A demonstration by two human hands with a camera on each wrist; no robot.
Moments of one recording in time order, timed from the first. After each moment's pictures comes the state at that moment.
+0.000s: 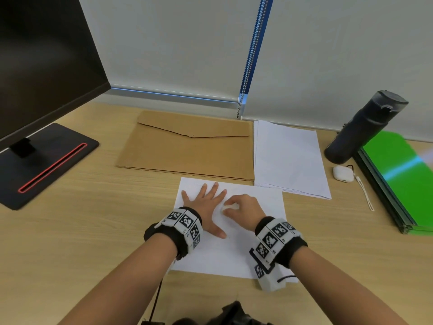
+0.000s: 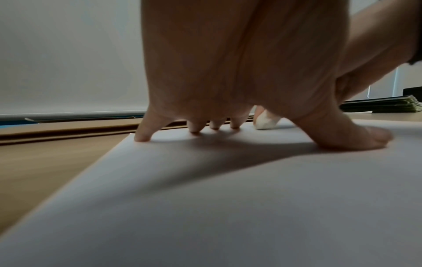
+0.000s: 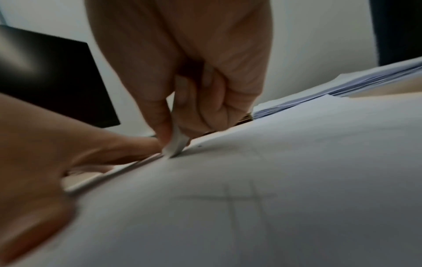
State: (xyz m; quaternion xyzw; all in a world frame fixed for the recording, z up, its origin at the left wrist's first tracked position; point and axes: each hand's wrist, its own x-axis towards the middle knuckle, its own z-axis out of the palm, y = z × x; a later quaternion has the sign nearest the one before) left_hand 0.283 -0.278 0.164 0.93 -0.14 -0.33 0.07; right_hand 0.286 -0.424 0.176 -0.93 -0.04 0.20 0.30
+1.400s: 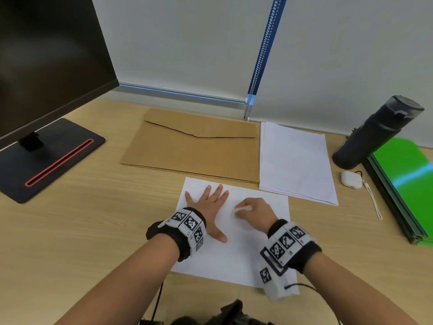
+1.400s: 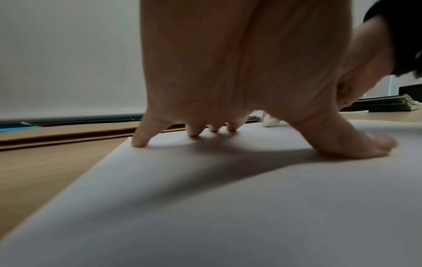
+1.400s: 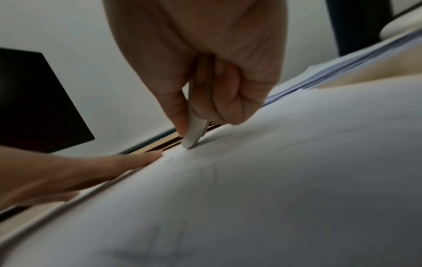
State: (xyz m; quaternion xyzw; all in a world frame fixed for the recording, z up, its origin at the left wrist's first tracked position) left_hand 0.282 -0.277 0.164 0.93 -0.14 -0.34 0.06; right_hand 0.289 -0.438 0.176 -0.91 0.04 0.21 0.36
